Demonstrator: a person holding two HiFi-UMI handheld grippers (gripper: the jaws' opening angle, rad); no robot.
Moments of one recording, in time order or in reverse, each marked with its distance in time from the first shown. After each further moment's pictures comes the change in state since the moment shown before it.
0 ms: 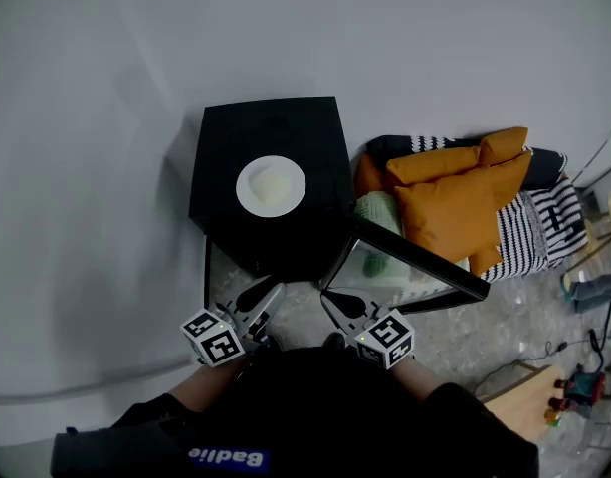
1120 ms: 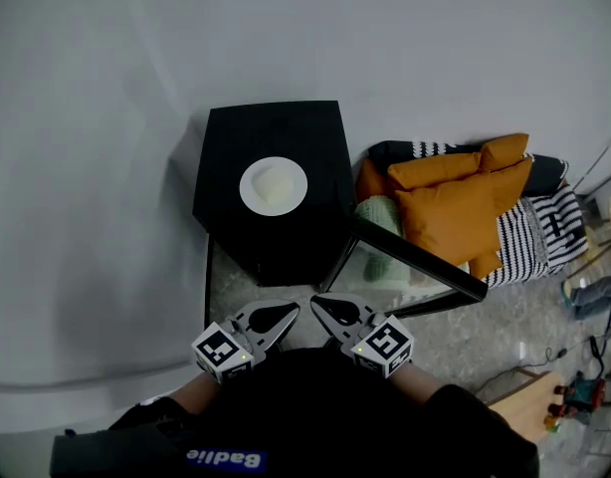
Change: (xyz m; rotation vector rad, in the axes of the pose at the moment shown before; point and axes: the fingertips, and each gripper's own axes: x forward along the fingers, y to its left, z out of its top) left arm -0.006 -0.057 -0.040 0.429 0.173 -0.120; right arm -0.007 0.040 0.032 -0.071 -0.096 0.096
